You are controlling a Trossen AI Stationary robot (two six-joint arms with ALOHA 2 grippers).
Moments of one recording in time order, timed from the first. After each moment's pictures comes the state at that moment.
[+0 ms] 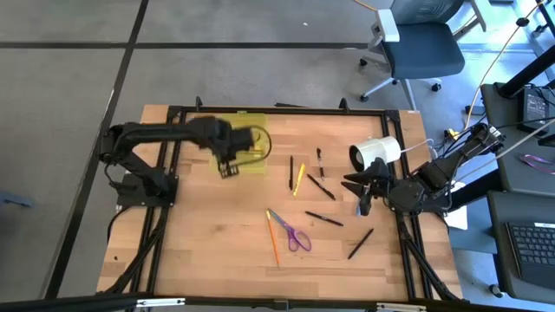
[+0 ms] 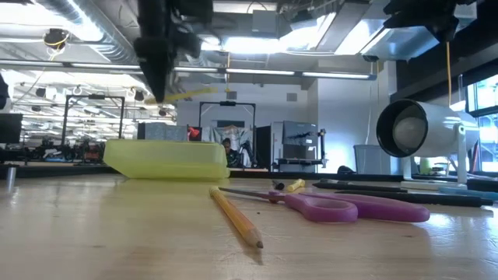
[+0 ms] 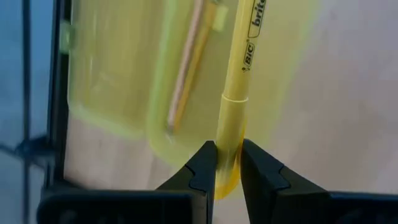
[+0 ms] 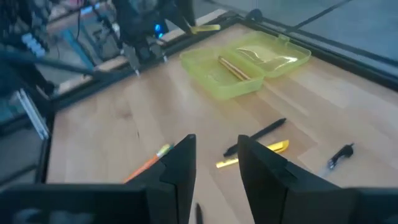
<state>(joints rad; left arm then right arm) 0.26 1.51 1.31 -1.22 -0.24 -0.03 0.58 0.84 0.76 -0.52 0.83 0.81</state>
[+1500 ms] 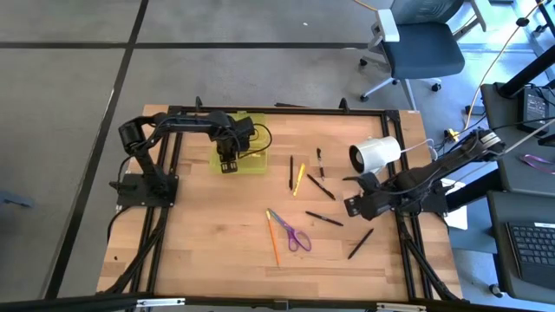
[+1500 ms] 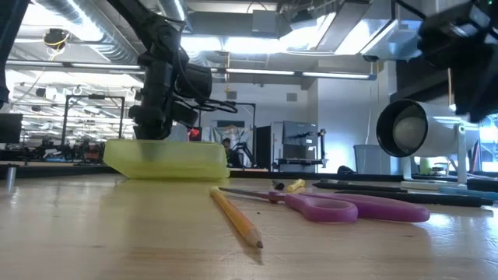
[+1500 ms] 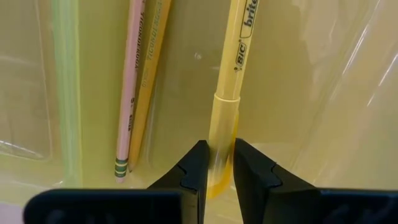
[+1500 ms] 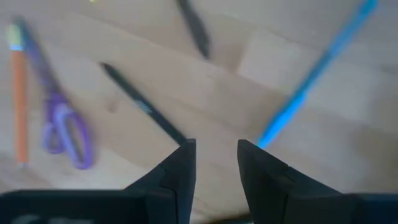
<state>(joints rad) 0.51 1.72 1.07 -0.94 0.00 0.25 0.47 1.10 0.77 -0.96 0.21 1.69</state>
